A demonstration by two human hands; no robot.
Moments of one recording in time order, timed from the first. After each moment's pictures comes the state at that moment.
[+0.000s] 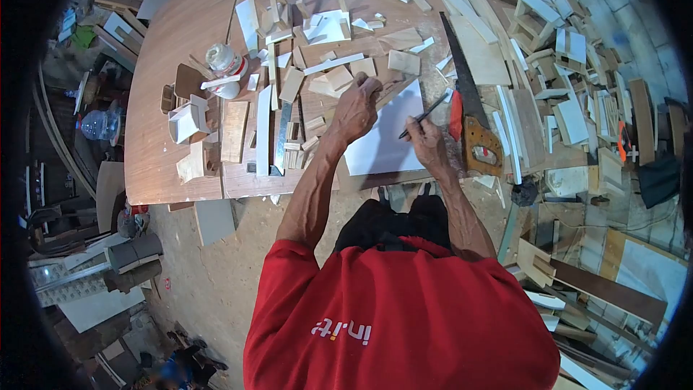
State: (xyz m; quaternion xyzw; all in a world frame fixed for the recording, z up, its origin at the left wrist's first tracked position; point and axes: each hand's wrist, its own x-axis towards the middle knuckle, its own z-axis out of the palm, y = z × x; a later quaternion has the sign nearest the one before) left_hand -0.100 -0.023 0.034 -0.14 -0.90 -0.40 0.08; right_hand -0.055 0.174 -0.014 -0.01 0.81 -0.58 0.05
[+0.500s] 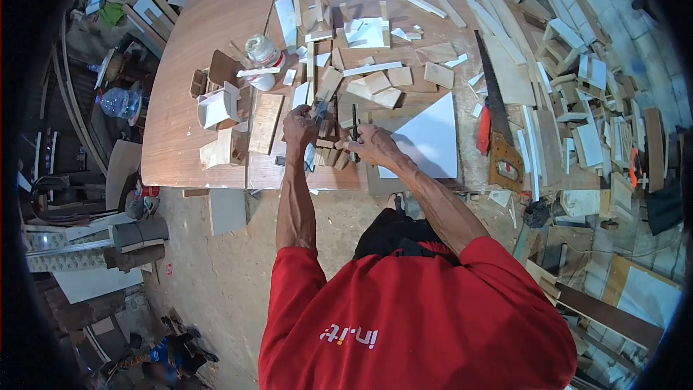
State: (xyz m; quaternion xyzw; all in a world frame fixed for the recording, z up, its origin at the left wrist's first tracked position) left_hand -0.054 -0.213 -0.037 0.17 -0.93 -0.31 0.11; right_hand -0.067 0.018 -0.018 -0.22 0.85 -0.41 0.24
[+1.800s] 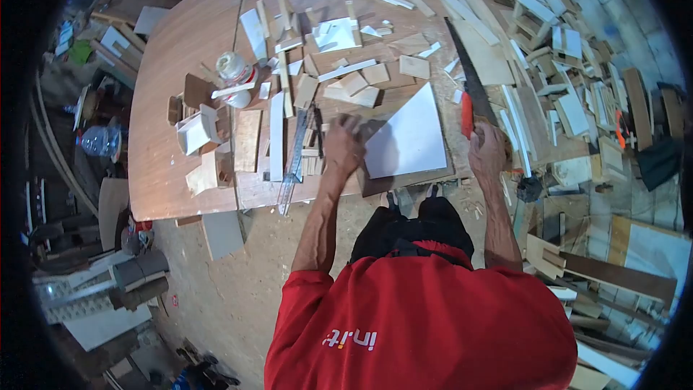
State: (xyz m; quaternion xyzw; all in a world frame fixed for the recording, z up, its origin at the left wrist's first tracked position) left_hand -0.037 -0.079 -0.017 -0.04 -0.94 -0.31 0.14; right_hand -0.026 0.240 0.009 0.04 0.96 -0.24 -0.15
